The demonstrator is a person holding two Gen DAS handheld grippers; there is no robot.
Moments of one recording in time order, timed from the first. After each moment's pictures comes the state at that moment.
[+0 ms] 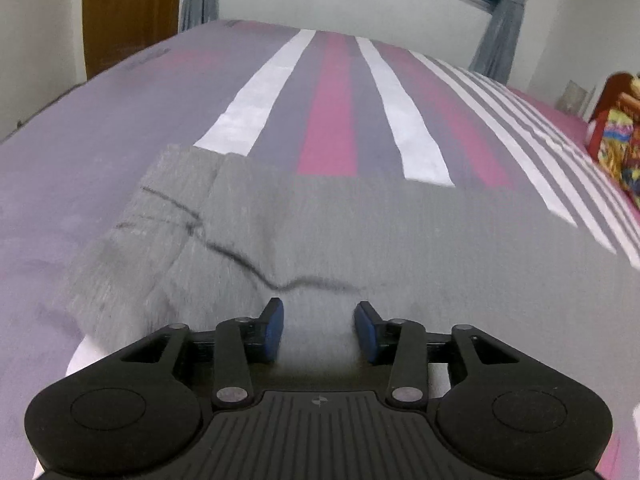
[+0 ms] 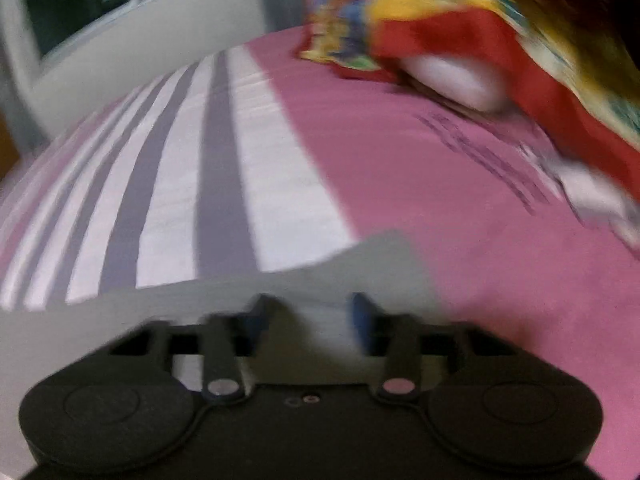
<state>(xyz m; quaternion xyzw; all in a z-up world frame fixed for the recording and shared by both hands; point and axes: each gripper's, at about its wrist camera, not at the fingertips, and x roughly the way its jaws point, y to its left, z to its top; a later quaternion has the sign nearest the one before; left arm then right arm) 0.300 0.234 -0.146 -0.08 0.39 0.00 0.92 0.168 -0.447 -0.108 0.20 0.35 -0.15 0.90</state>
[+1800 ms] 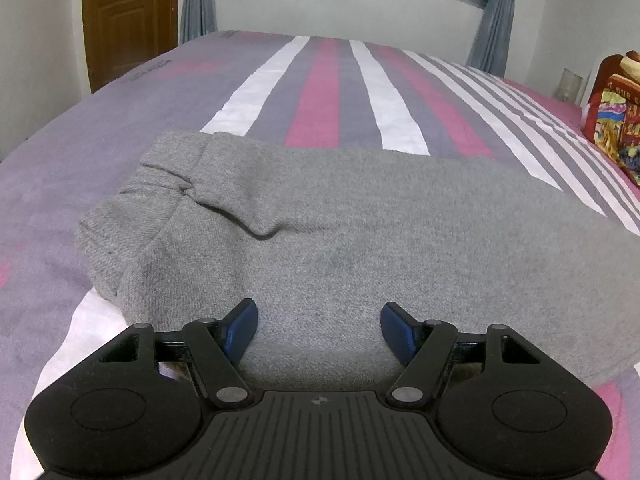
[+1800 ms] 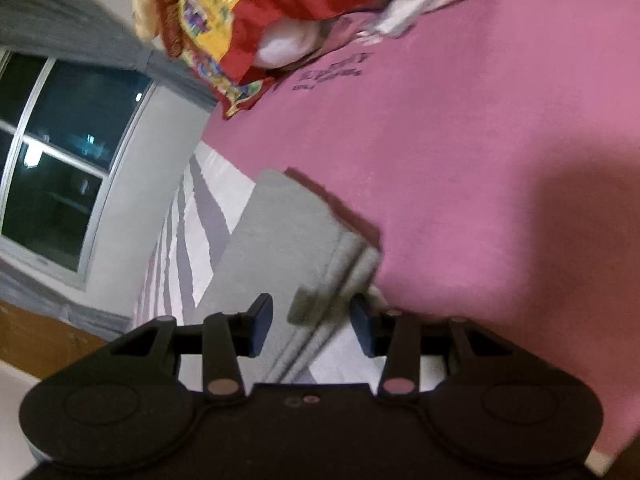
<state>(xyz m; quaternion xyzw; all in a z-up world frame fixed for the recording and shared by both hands) 0.262 0.213 -0.145 -0.05 0.38 0.01 0.92 0.052 -0.454 -0.151 0.47 0.24 -0.12 0.84</state>
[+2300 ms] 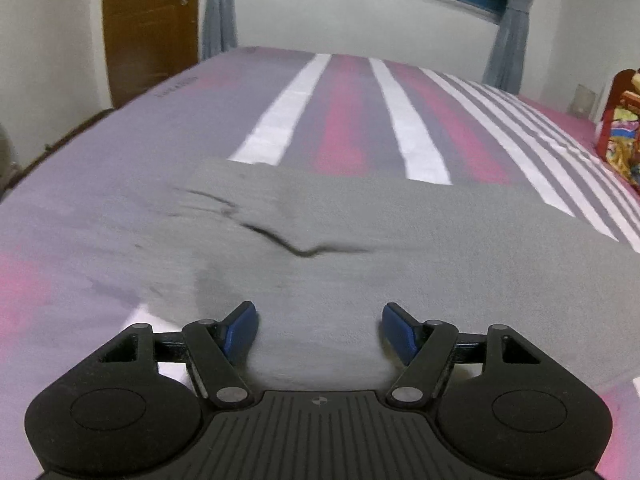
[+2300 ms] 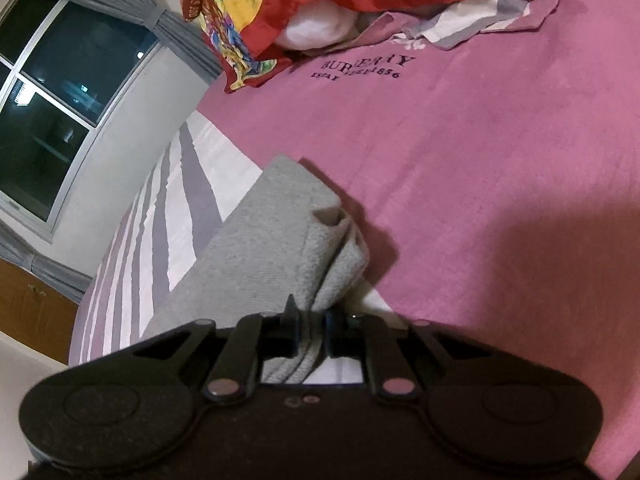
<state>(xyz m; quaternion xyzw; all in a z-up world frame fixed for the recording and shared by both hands) 0.246 0.234 -0.123 -0.05 0.36 0.04 0.93 0.072 -0.451 -0.141 0.42 0.29 -0.13 0.85</state>
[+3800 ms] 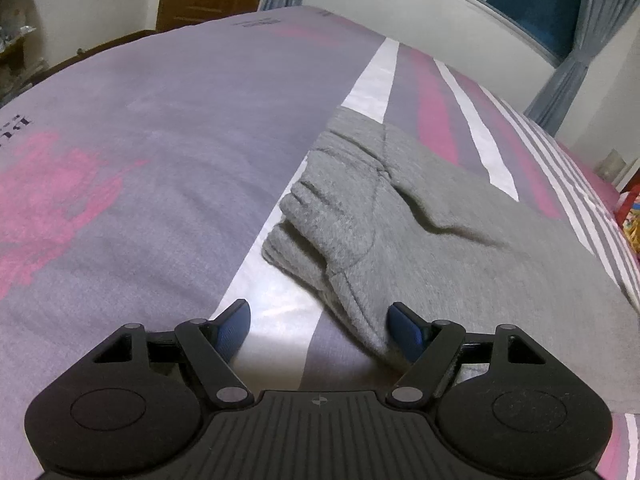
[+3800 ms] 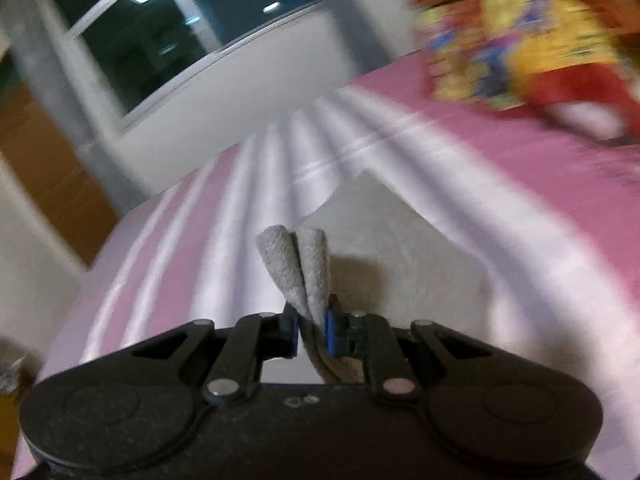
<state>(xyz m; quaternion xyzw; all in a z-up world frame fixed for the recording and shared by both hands) 0.224 0.334 -0.163 -0.19 0.39 0.06 0.90 0.215 -0.196 -0.035 0.21 0.30 0.02 0.93</state>
